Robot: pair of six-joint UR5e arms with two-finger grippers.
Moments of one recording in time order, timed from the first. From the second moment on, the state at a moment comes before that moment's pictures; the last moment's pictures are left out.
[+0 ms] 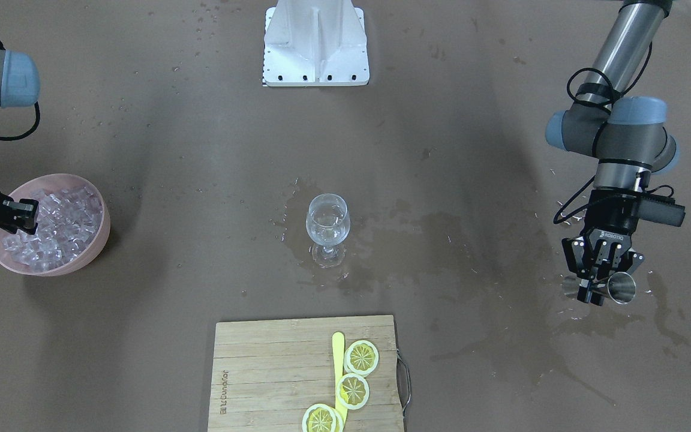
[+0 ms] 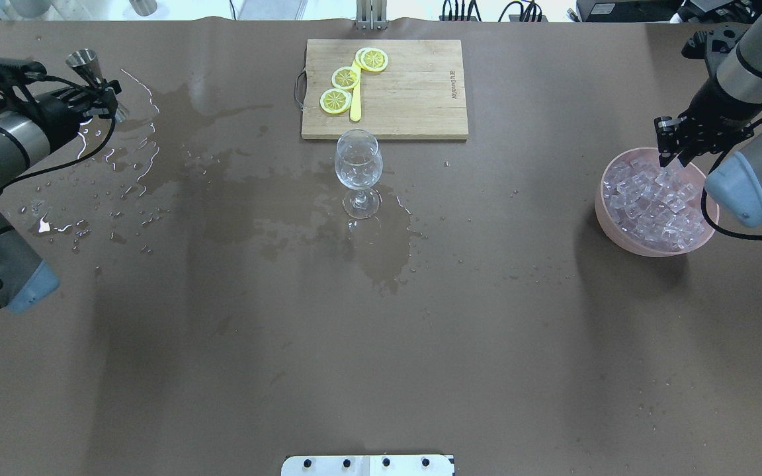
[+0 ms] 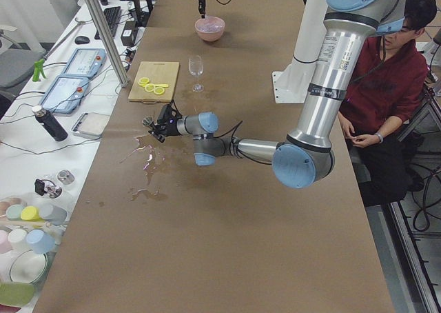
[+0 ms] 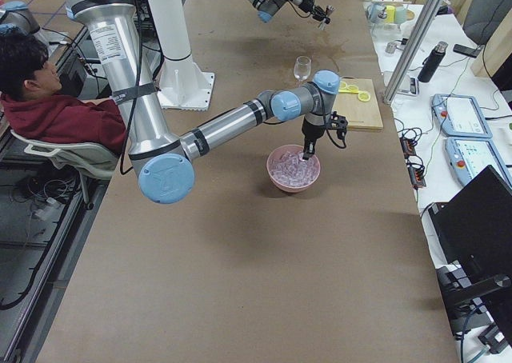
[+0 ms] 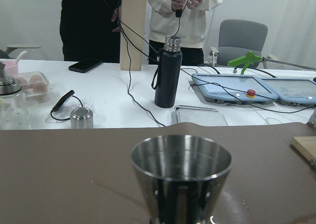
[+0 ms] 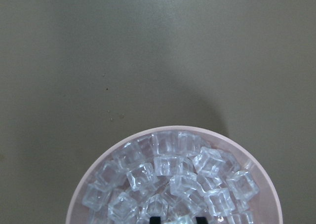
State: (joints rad) left arm -0.87 -1.87 -1.29 -2.96 -1.39 -0.93; right arm 1.10 -1.26 1.74 -1.72 2.21 0.63
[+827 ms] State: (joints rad) left arm -0.84 -2.00 -1.40 -2.78 -1.42 -0.95; right arm 1.10 -1.26 1.75 -1.72 2.21 0.64
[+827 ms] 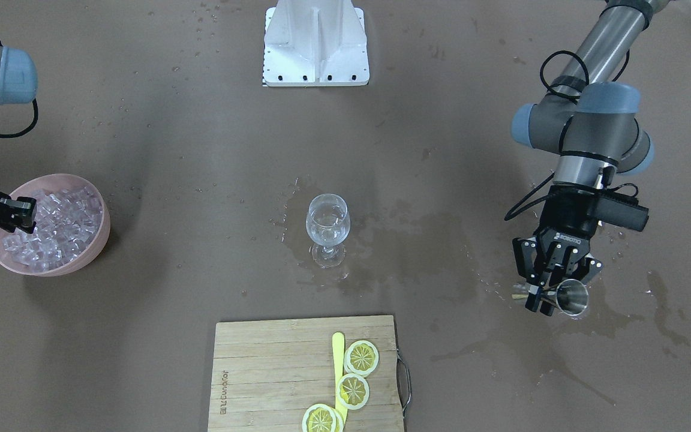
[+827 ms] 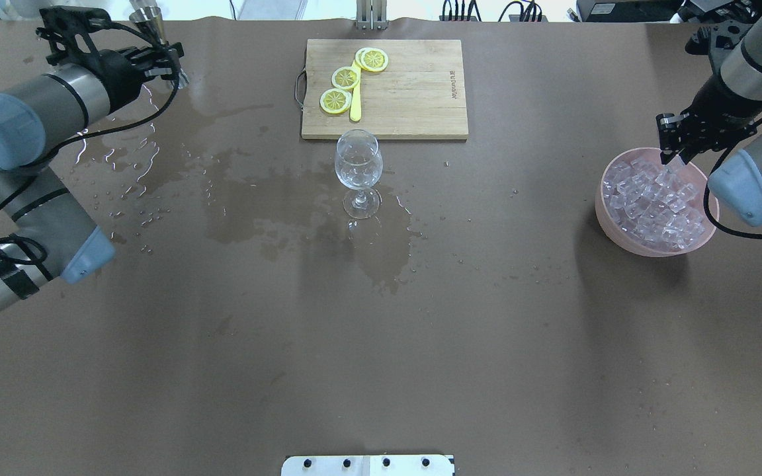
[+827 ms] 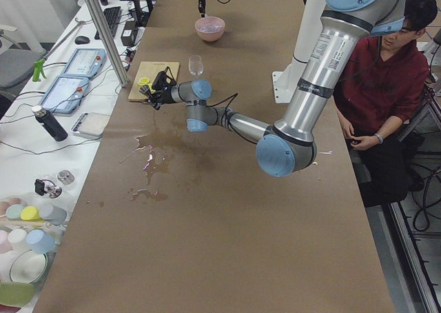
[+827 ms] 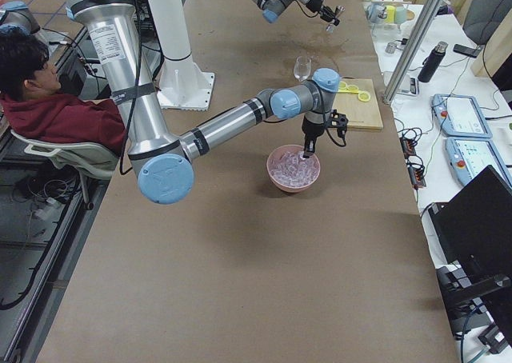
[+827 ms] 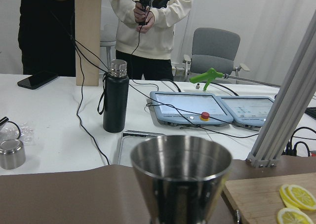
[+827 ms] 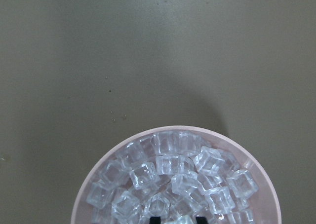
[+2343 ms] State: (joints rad) left arm -0.72 -2.09 -1.53 -2.59 -1.41 -0.68; right arm 1.12 -1.27 1.78 -1.72 2.27 0.64
